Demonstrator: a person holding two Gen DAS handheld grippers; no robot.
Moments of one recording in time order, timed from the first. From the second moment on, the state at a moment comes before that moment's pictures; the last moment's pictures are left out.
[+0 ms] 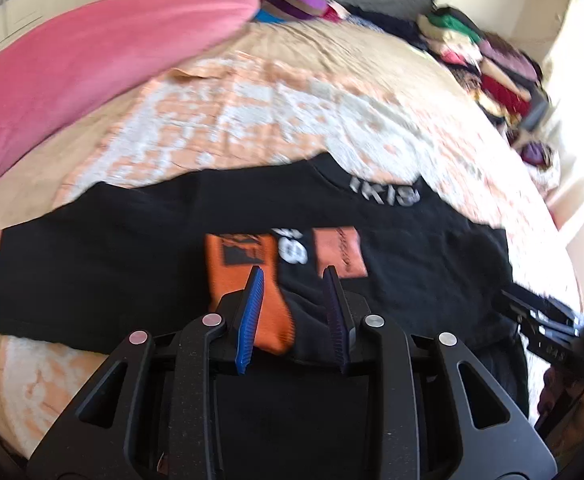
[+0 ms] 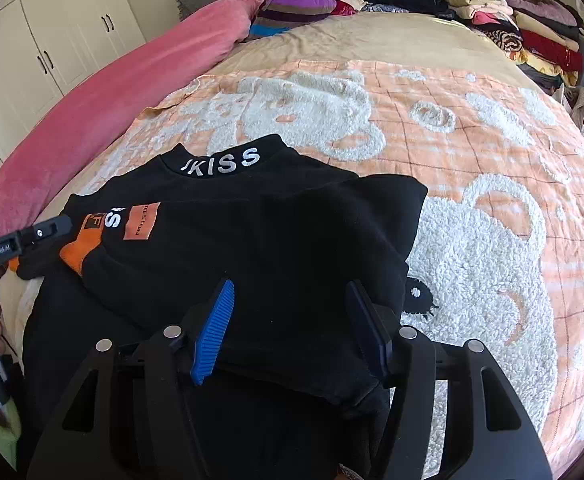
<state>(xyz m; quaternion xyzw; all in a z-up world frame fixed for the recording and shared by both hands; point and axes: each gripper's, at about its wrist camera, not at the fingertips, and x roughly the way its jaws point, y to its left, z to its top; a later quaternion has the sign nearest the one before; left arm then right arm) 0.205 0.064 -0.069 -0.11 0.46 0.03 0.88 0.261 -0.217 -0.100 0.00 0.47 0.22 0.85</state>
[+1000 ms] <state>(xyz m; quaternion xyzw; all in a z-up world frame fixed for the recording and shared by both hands) 0.195 0.060 -0.062 -0.09 0.47 0.04 0.88 0.242 -0.211 -0.048 0.02 0.41 0.25 0.88</state>
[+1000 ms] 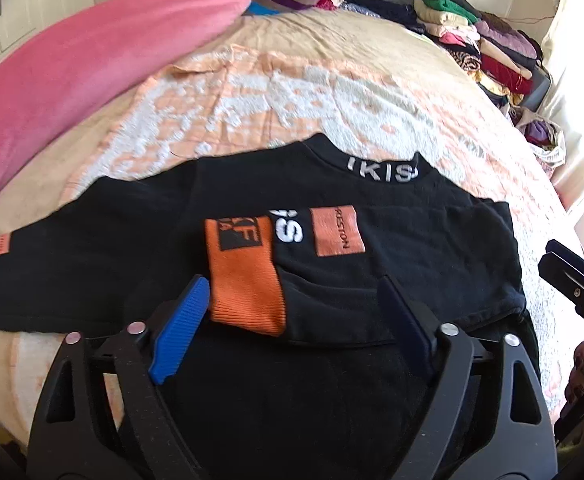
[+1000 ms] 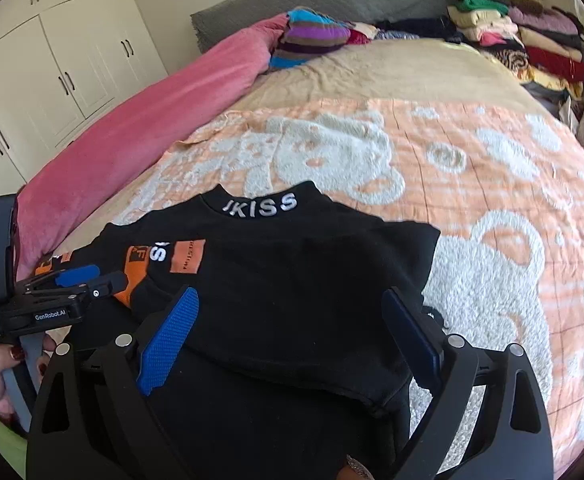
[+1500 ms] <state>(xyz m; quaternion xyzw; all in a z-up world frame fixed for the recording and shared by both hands) 0.167 0.086 -0.021 -0.08 0.43 0.06 0.90 0.212 -0.195 0.016 0.03 0.36 0.28 0.89</state>
